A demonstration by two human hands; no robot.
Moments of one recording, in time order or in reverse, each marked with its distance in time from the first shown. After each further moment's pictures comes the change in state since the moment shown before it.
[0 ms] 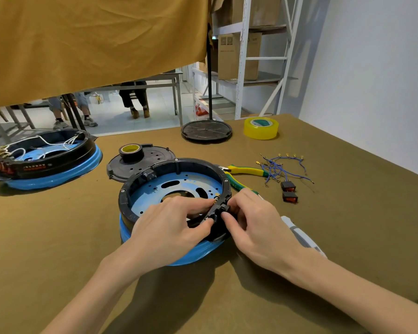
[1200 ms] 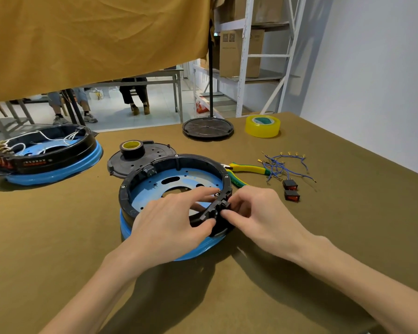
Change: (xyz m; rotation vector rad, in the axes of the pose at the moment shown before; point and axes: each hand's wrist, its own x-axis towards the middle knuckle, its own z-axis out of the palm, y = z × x) left_hand 0.004 -0.005 0.003 0.094 0.056 0.036; right_hand 0.013 -0.001 -0.015 0.089 -0.131 0.078
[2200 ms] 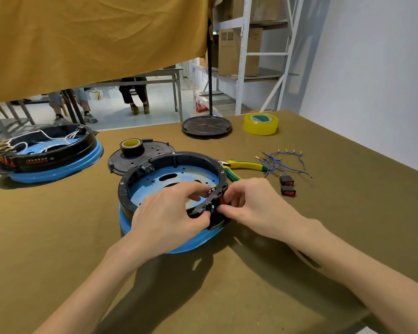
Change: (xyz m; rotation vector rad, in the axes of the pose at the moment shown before) left_hand -0.001 -0.001 0.002 -0.015 0.051 -0.046; right_hand 0.015 0.007 -0.004 0.020 -0.070 0.031
